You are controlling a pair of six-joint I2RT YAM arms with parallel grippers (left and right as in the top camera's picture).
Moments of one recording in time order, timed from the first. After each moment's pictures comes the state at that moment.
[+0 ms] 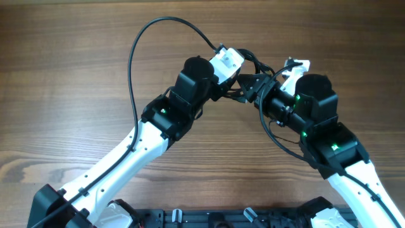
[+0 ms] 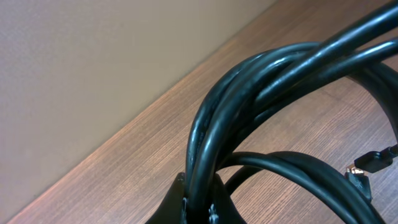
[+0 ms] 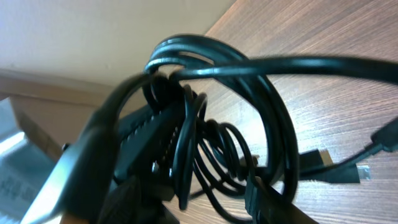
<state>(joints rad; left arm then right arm) -0.68 1.44 1.10 -0.06 -0.13 0.31 0.41 1.04 0.92 -0.32 -0.27 1.07</state>
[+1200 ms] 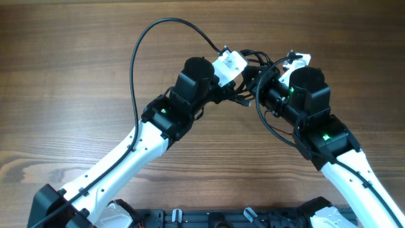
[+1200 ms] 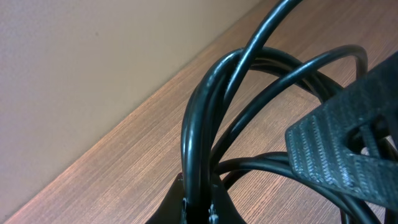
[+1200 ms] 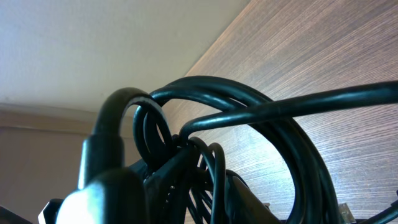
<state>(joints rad) -0.68 1.44 1.10 -0.06 -0.04 0.31 0.41 1.11 0.92 -0.23 -0.17 1.11</state>
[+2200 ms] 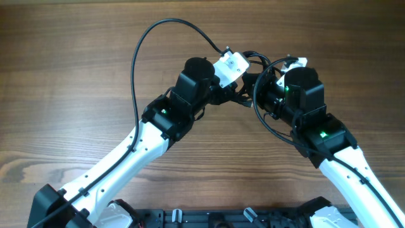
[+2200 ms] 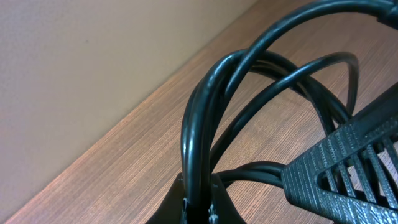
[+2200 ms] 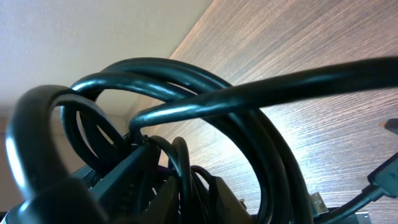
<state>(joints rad) -0.69 1.44 1.10 -0.05 0.00 0.31 0.41 1.13 0.92 -0.31 -0.16 1.10</state>
